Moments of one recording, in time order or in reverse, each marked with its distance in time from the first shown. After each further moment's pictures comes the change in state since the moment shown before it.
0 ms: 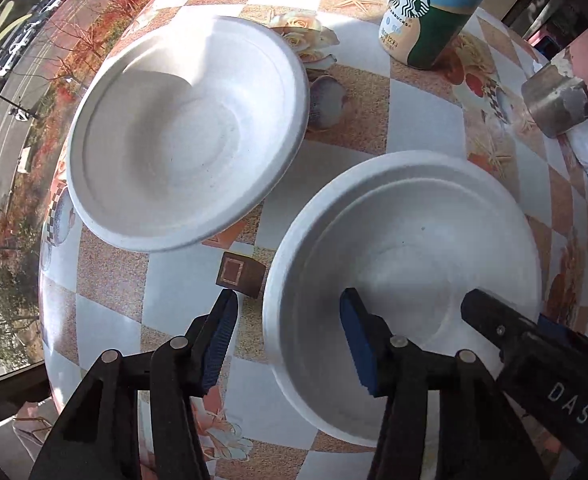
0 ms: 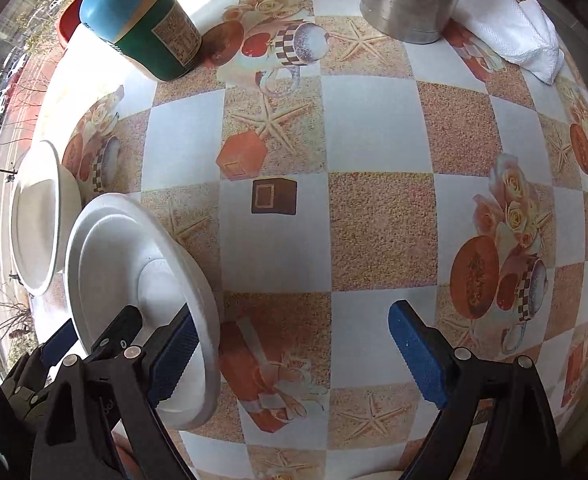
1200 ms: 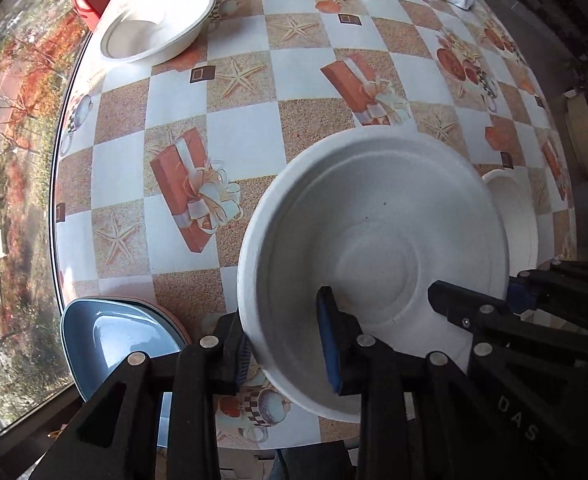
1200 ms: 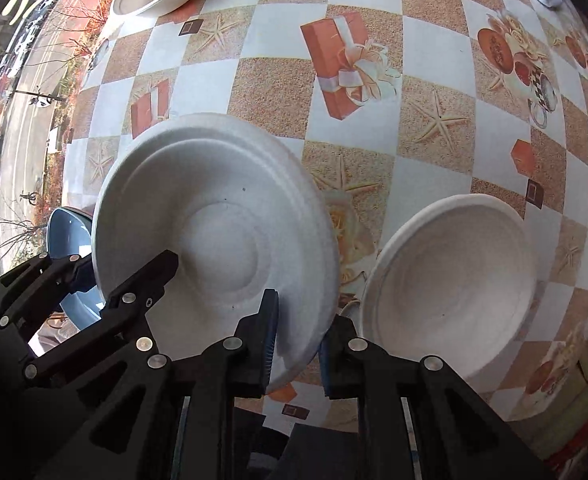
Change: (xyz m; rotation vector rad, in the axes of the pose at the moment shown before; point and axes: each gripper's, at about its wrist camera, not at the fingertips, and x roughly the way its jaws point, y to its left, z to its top) left arm -0.077 -0.005 -0.195 0.344 0.048 -0.046; right arm -0.011 0.048 -0.221 -0.192 0.163 0.035
